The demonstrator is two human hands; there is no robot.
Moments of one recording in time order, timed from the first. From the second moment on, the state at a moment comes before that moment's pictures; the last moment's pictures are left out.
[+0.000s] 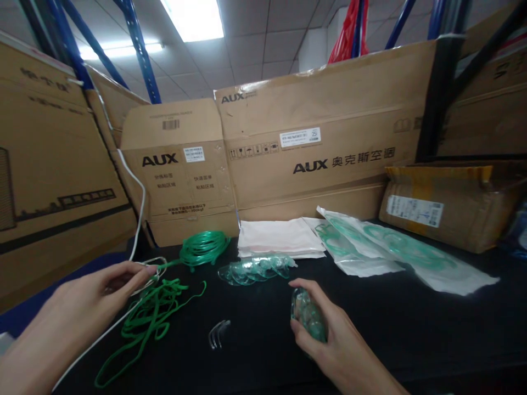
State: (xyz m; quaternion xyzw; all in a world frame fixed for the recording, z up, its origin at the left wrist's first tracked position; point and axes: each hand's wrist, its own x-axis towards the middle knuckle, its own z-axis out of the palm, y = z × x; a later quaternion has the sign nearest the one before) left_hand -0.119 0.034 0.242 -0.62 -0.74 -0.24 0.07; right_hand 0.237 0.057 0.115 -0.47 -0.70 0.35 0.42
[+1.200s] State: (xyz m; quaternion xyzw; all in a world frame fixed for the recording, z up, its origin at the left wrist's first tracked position) left_hand 0.040 0.053 0.223 -0.87 -0.42 -0.21 -0.17; right_hand 0.238 0.042 0.136 -0.31 -0.67 0.48 0.48
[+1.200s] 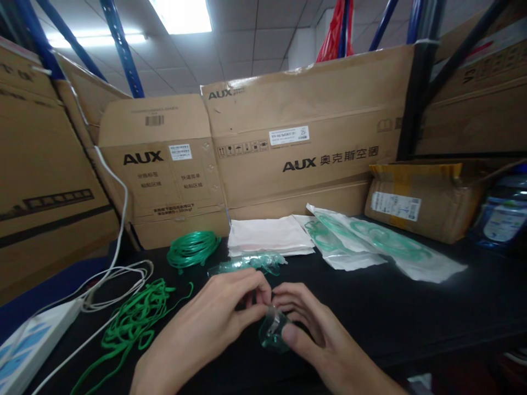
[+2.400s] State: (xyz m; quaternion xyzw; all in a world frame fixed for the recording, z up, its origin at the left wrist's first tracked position) left_hand 0.036 0.040 0.153 -0.66 -0.49 -0.38 -0.42; right_hand 0.233 0.052 0.127 -0.39 -0.70 0.38 0.47
